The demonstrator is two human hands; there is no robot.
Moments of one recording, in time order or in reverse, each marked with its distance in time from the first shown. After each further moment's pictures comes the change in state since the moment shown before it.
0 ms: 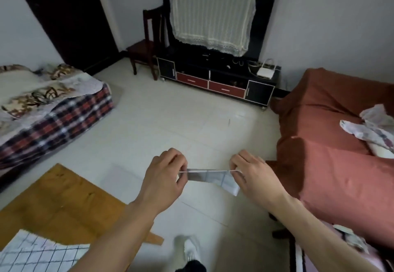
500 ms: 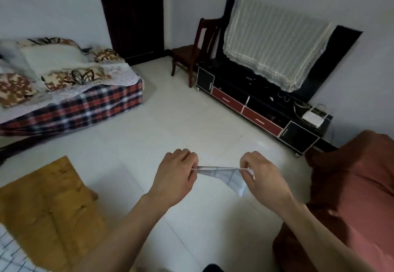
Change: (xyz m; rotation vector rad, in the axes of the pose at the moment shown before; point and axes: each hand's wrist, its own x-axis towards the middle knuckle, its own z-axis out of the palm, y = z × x) left_hand 0.161 -0.147 0.033 0.111 0.149 -0.228; right_hand 0.276 0.043 0.036 0.087 -0.096 -0.129
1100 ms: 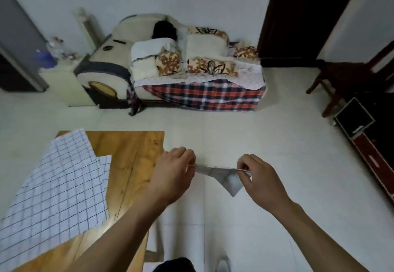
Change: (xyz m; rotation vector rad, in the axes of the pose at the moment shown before) left_hand 0.058 -0.124 -0.036 0.338 0.159 -0.751; right_hand 0.300 -0.064 0.122 0.359 -0.421 -0.606
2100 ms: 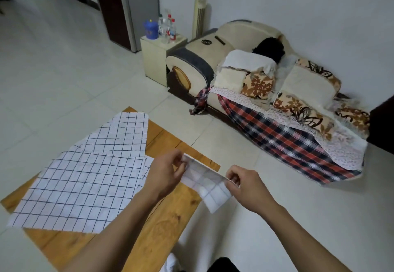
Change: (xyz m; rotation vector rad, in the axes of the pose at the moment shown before) left_hand 0.049 -0.301 -0.019 -0.291 0.345 -0.728; right_hand 0.327 -0.144 0.182 0.000 -0.536 -0.307
